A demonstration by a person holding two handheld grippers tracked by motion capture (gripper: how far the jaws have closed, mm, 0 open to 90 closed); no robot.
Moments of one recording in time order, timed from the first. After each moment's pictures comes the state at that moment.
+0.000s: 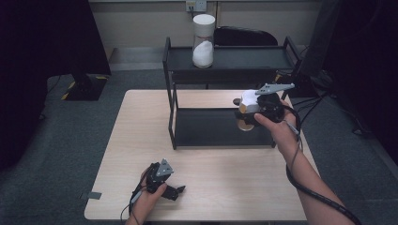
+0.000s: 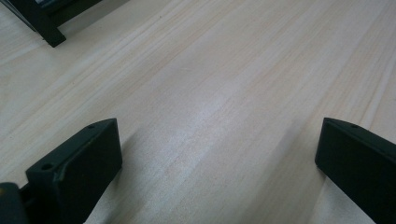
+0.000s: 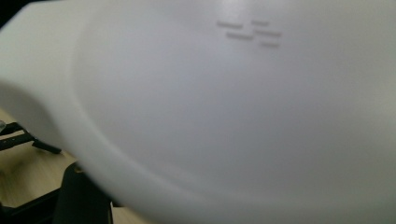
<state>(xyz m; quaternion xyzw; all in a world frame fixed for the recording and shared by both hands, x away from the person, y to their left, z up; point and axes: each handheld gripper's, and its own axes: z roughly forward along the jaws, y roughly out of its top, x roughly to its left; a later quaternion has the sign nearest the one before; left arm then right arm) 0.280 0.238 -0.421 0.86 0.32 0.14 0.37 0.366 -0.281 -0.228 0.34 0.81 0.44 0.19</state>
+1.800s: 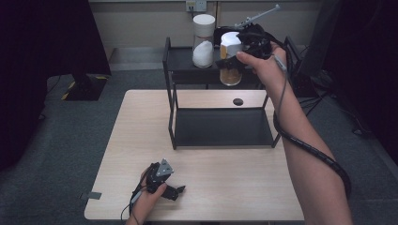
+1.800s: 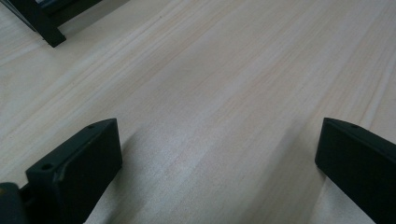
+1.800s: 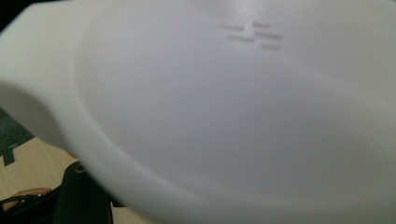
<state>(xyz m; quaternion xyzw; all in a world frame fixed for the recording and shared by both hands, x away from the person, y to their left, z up) 0.280 0.238 -0.421 0.86 0.32 0.14 0.37 0.417 -0.219 -0.072 0.32 0.83 0.43 0.19</state>
